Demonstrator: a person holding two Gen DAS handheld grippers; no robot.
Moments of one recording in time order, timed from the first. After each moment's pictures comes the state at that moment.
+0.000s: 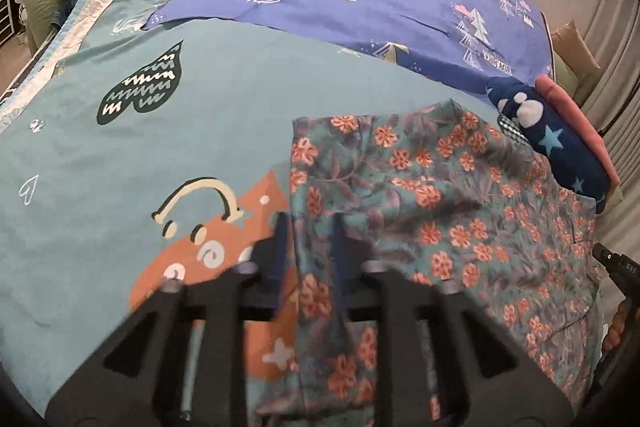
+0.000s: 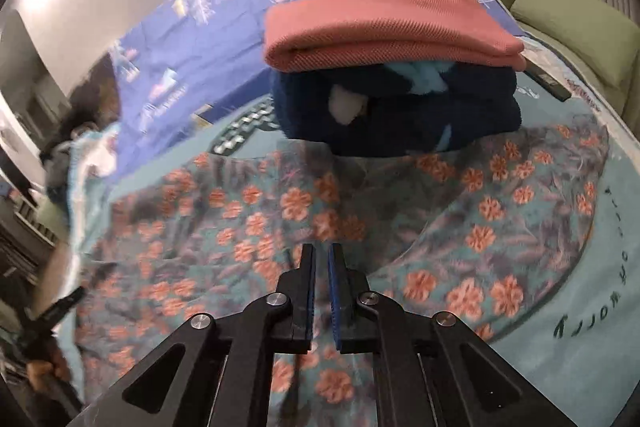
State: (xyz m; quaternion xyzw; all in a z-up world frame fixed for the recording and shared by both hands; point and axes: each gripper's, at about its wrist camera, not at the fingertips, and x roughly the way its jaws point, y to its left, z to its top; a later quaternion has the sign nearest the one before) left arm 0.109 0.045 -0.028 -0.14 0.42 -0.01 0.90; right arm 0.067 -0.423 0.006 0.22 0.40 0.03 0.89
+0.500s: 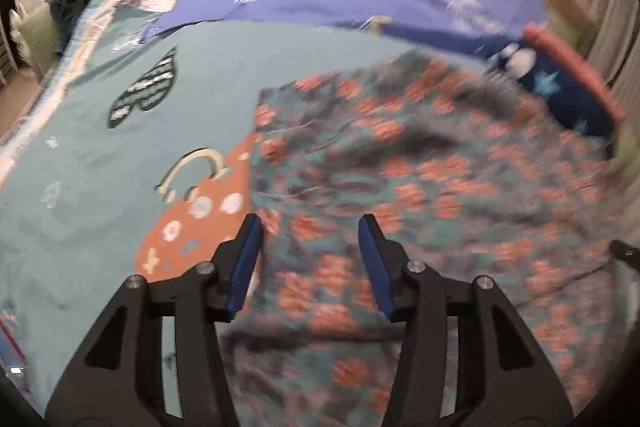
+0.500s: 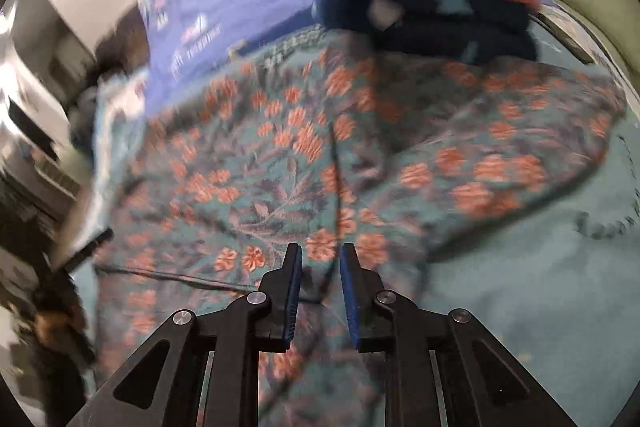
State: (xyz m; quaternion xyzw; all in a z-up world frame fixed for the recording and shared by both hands) left arm 0.075 0.006 -0.021 -0.07 0.43 -0.02 0.90; right arm 0.017 -0.429 -0.001 0.22 0.45 0.08 0.86
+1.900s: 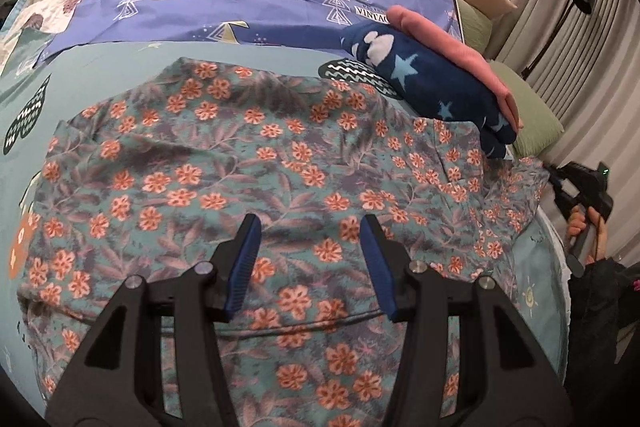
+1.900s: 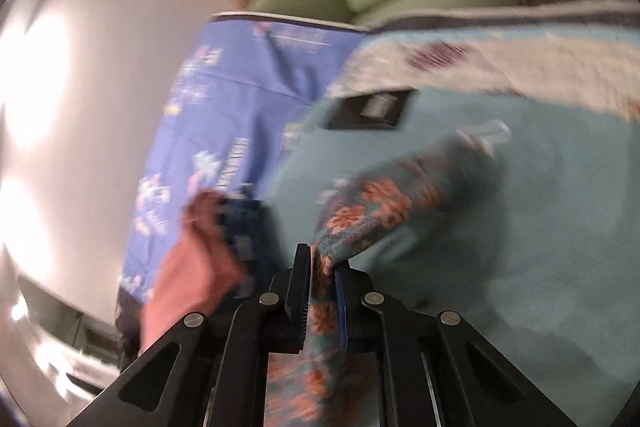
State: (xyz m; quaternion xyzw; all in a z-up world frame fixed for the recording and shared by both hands) left arm 0.070 -0.134 0.007 -0.09 0.42 -0.16 0.89; right arm 0.042 -0.676 -0.047 0.51 0.22 -0.05 0.83
